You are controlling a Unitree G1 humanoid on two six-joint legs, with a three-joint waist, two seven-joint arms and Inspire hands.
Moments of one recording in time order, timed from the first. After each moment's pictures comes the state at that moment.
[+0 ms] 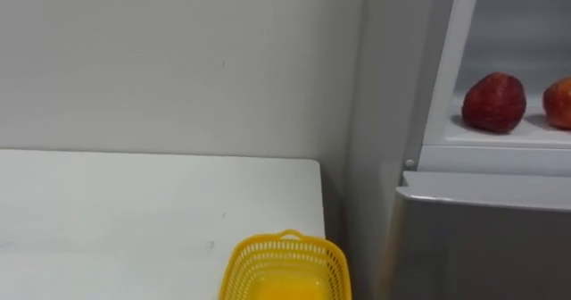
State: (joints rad) left arm 0.22 0.18 0.05 1.05 0.21 0.07 0.05; right arm 0.16 -0.22 -0.06 1.31 -0.21 0.09 -0.08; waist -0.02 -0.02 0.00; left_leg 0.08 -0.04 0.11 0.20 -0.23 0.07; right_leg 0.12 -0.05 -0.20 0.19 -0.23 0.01
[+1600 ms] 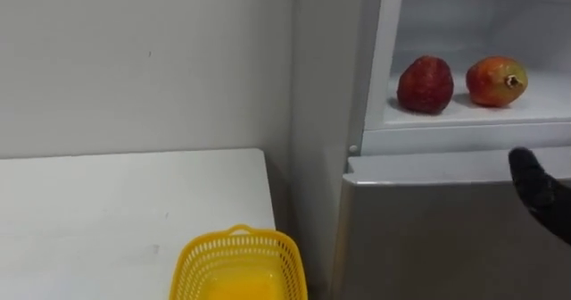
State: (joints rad) left arm 0.24 0.24 -0.04 1.14 0.21 -0.06 0.02; right arm 0.03 -0.28 -0.14 -0.44 -0.32 -0.24 -0.68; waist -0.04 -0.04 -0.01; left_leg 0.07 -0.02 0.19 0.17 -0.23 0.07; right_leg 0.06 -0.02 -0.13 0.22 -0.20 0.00
